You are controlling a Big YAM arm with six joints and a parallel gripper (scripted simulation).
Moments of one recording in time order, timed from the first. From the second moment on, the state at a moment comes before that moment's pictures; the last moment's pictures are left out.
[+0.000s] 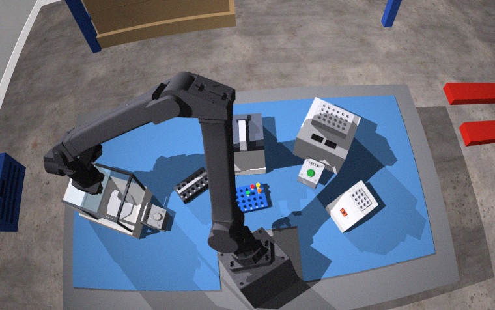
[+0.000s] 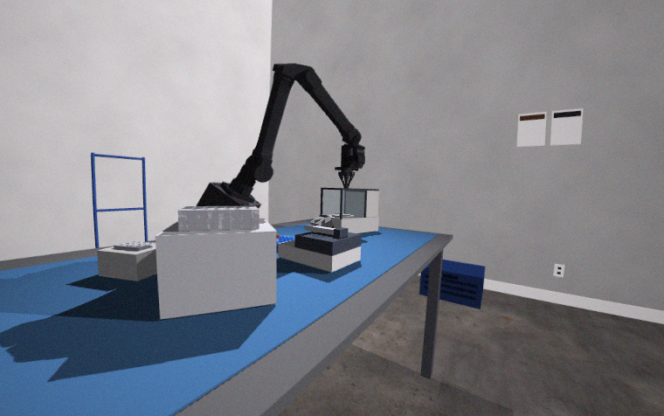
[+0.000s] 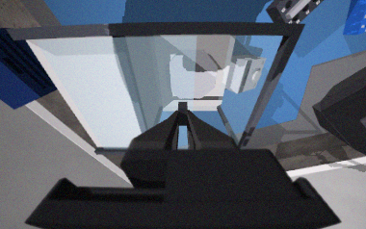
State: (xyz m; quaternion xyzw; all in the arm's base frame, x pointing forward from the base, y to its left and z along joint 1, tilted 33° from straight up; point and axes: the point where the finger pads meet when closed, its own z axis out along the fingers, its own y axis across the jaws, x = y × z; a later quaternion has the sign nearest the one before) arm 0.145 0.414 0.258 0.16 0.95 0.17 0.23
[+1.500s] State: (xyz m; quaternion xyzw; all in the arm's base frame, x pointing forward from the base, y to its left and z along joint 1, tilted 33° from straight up) arm 0.154 0.450 0.274 0.16 0.94 0.17 0.23
